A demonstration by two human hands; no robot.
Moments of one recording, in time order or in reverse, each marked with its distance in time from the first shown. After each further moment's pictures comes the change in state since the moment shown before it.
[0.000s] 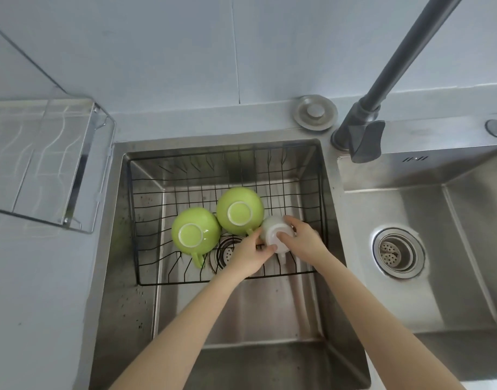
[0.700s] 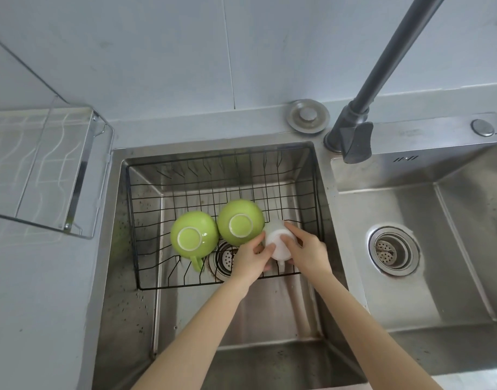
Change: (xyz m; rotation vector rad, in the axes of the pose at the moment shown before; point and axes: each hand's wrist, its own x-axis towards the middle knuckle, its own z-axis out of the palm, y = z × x) left_hand -0.011 -0.001 0.015 -0.420 0.065 -0.062; right_hand -0.025 0.013 0.010 0.286 0.222 0.024
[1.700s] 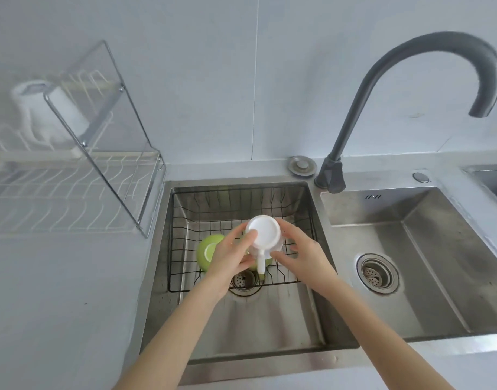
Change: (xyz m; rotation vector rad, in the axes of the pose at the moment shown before) left_hand -0.125 0.033 -0.068 -0.238 -0.002 0.321; right_hand -0.122 -0.053 -0.012 -0.240 -0.022 -0.586
